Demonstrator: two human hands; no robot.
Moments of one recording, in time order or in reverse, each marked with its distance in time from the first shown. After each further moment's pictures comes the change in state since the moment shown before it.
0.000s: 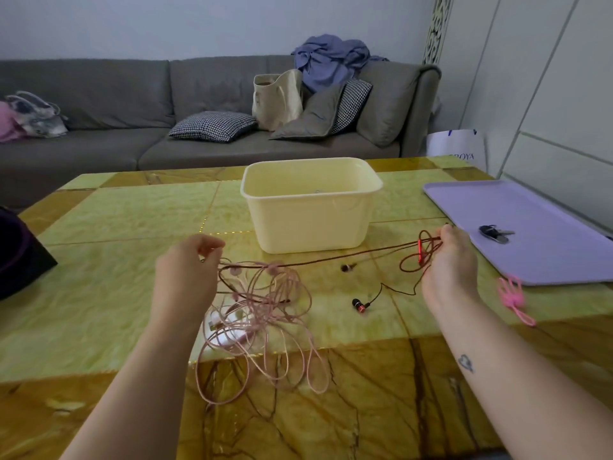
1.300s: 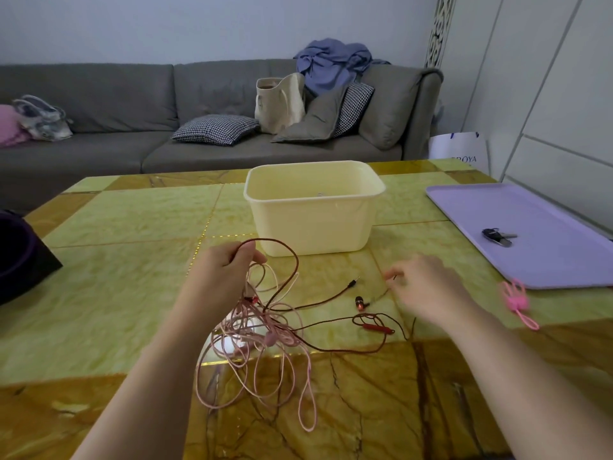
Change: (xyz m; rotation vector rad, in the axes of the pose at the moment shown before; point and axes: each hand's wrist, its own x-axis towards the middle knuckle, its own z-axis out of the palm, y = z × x) left_hand -0.019 0.028 -0.005 -0.212 -0.295 0.002; right_hand -0.011 0.003 -0.012 -1.540 -0.548 -0.458
